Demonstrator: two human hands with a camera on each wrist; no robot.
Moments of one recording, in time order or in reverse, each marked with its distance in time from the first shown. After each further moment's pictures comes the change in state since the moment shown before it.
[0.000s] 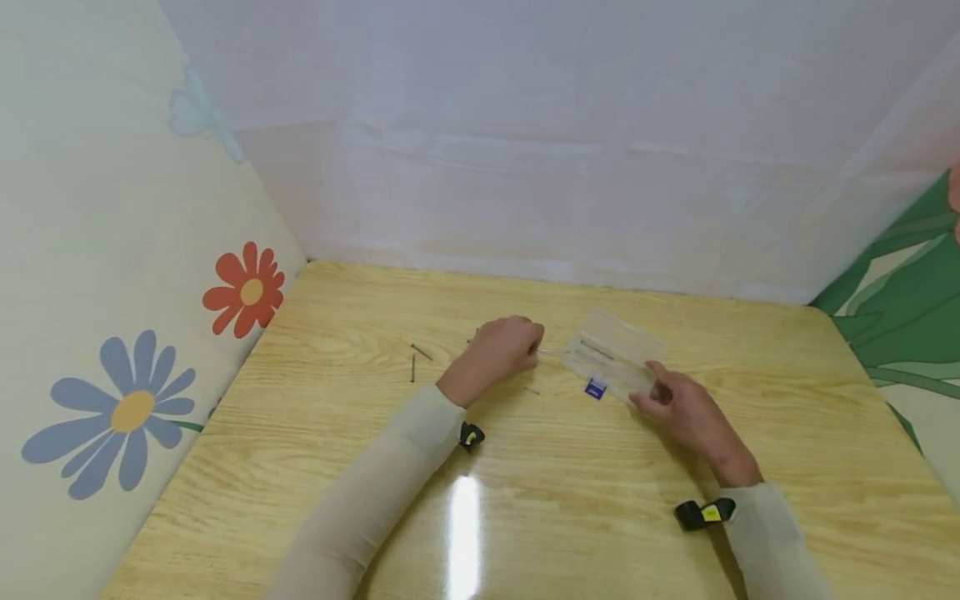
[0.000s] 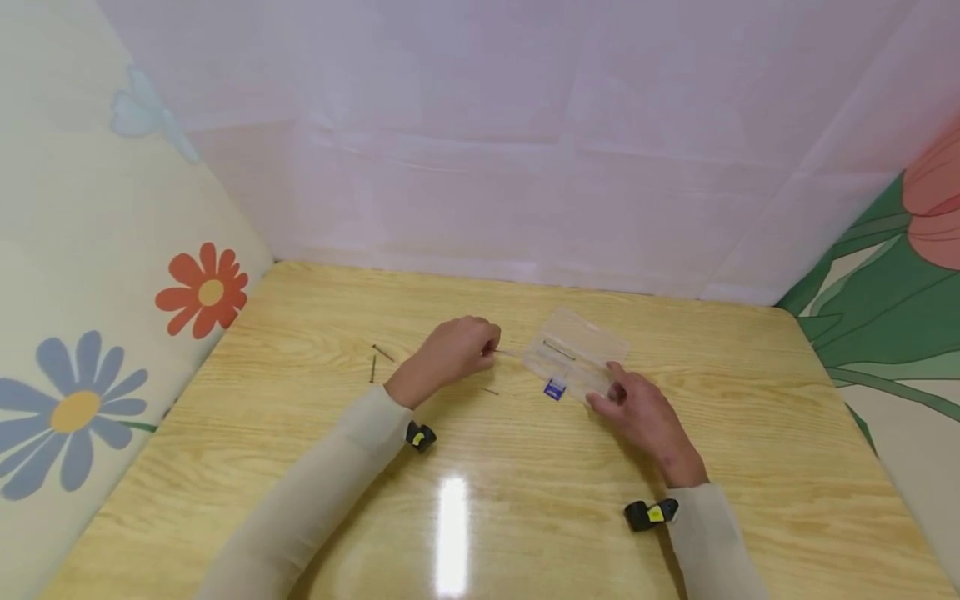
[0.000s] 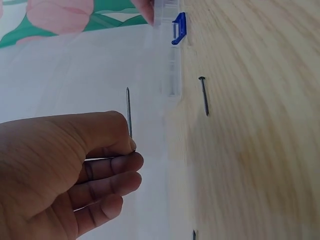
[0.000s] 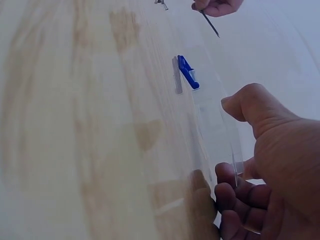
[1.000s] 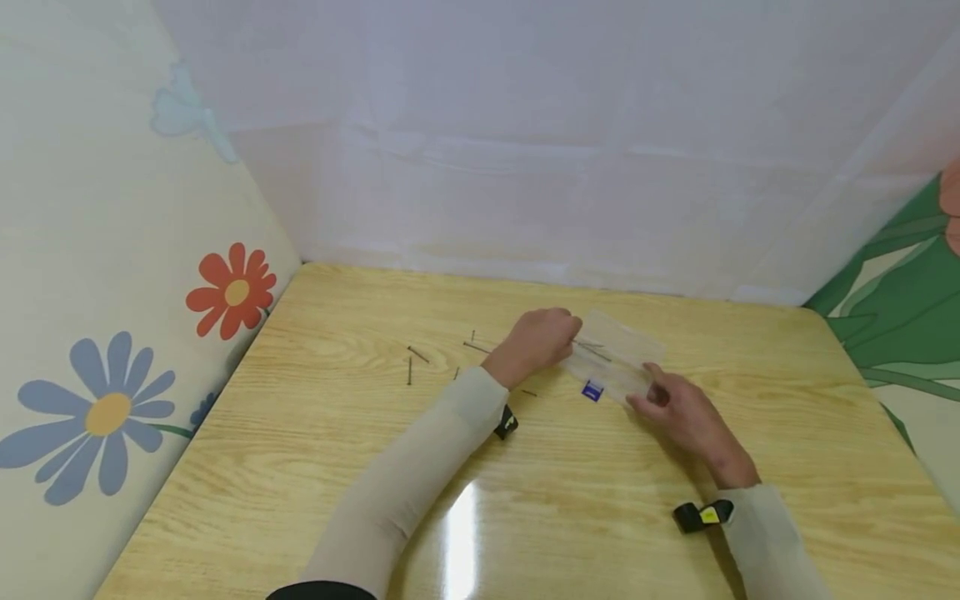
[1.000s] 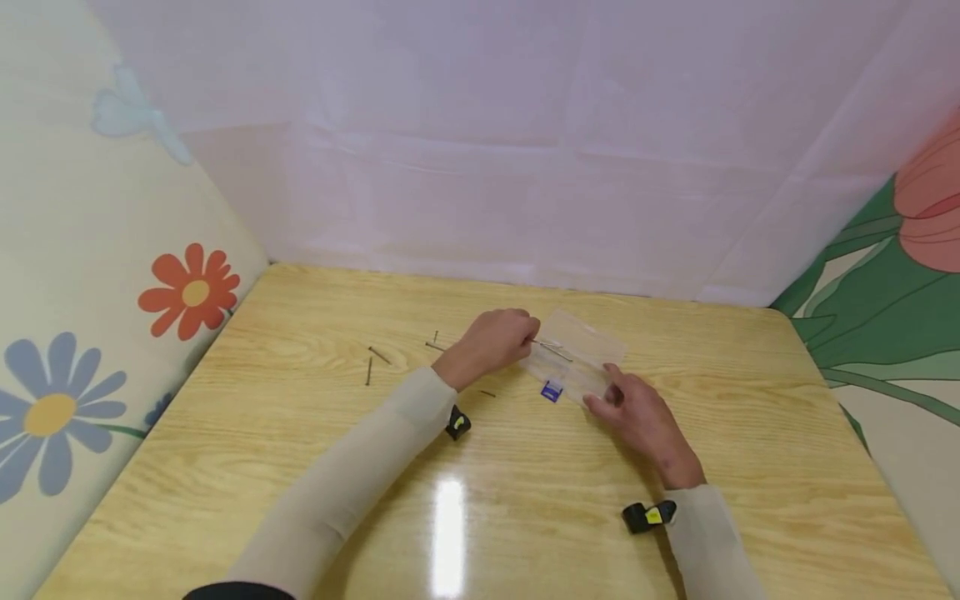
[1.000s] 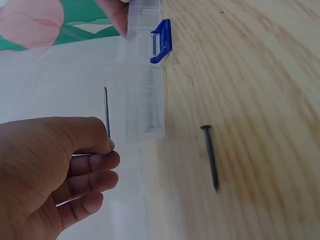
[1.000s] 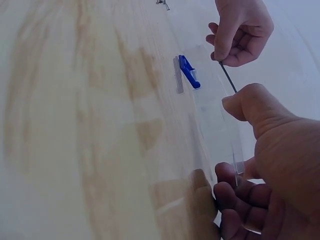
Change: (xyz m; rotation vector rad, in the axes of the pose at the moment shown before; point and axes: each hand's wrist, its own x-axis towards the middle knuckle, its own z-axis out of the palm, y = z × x) left_hand 0.054 0.029 0.014 0.101 -0.035 0.059; right_hand -0.003 -0.001 0.000 0.017 -0.008 -0.009
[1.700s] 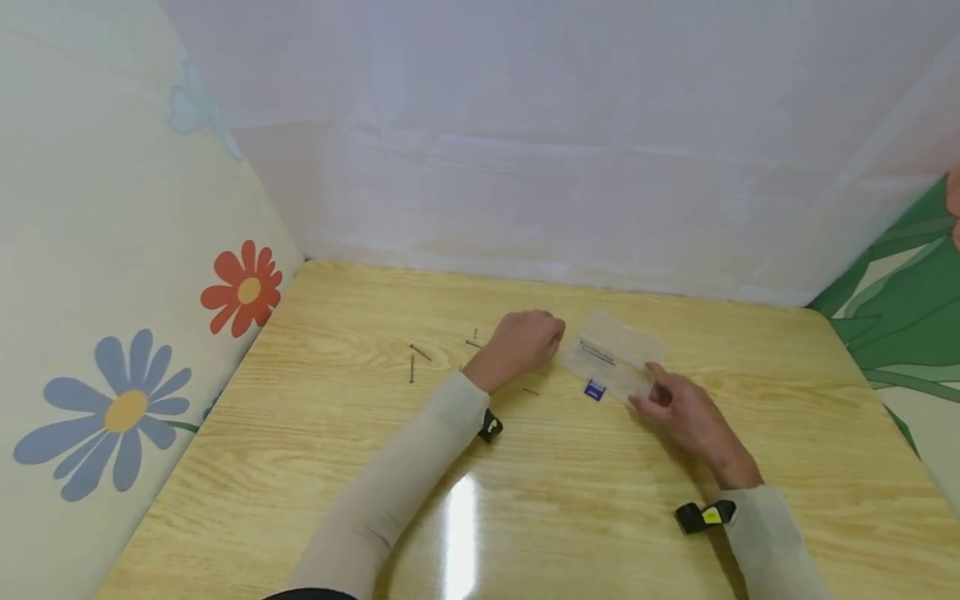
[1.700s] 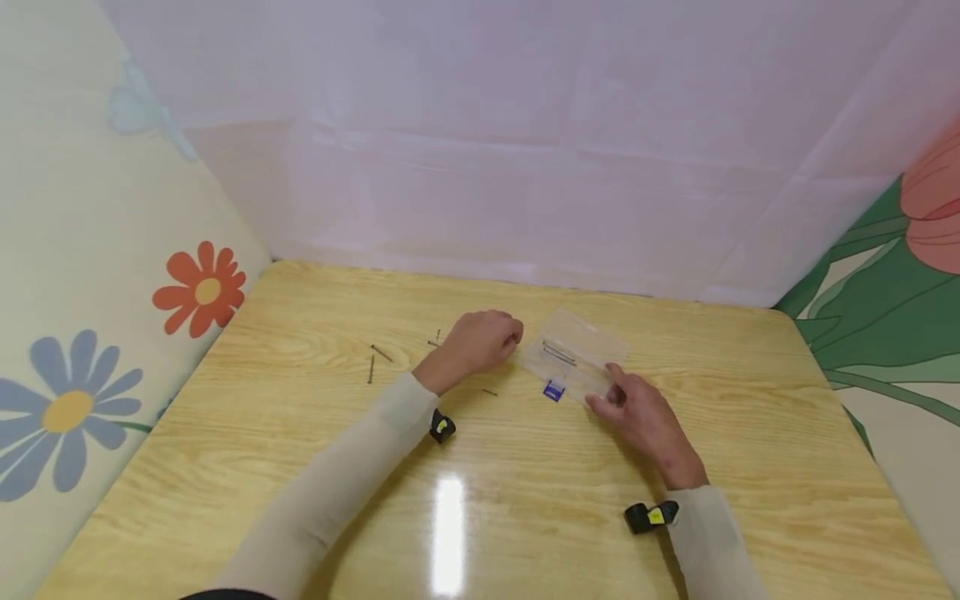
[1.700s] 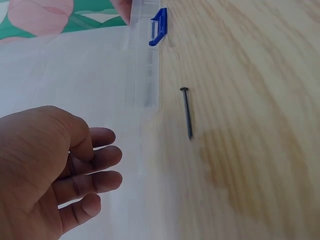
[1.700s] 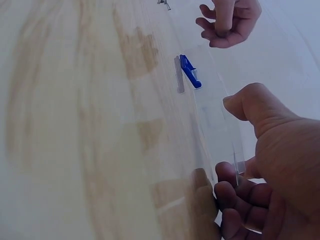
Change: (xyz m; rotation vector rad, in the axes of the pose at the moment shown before) left_hand -0.019 -0.016 0.003 -0.041 0.059 -0.037; right_hand 0.000 0.000 -0.003 -0.011 -0.017 0.022
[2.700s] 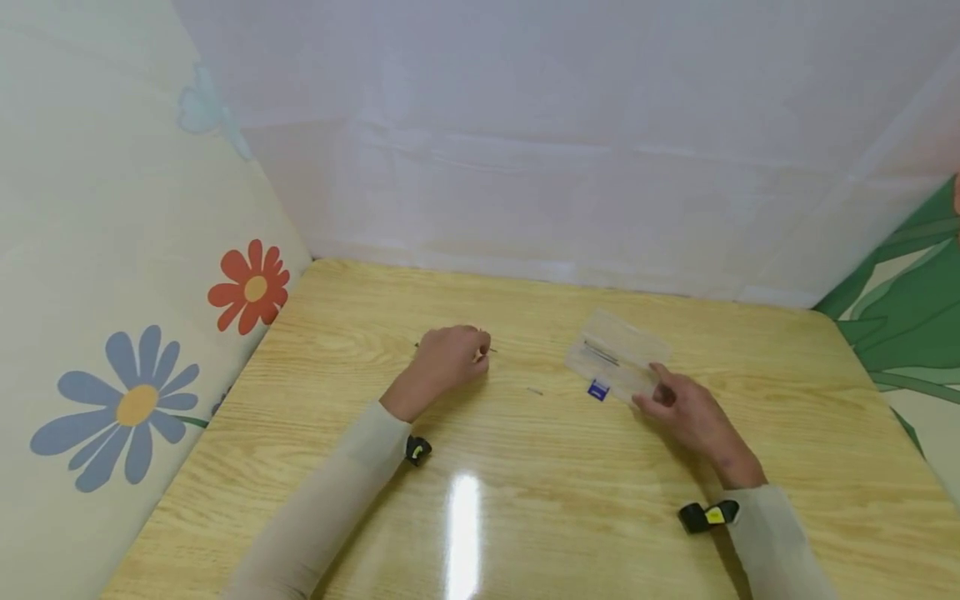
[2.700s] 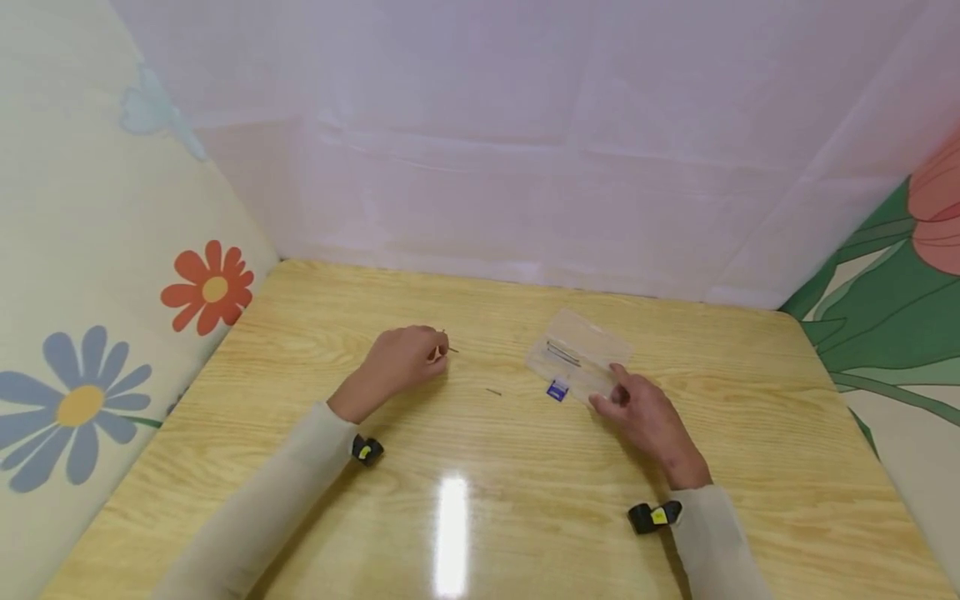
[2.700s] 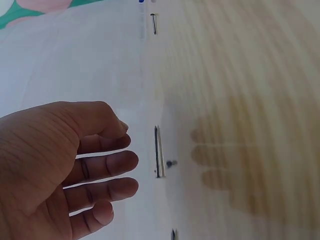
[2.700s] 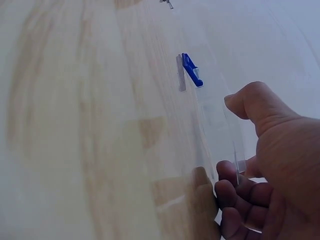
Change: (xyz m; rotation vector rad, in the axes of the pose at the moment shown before) left_hand -0.097 -0.051 -0.020 0.031 0.038 -0.172; right_hand 0.003 0.000 -0.001 -0.004 -0.024 0.032
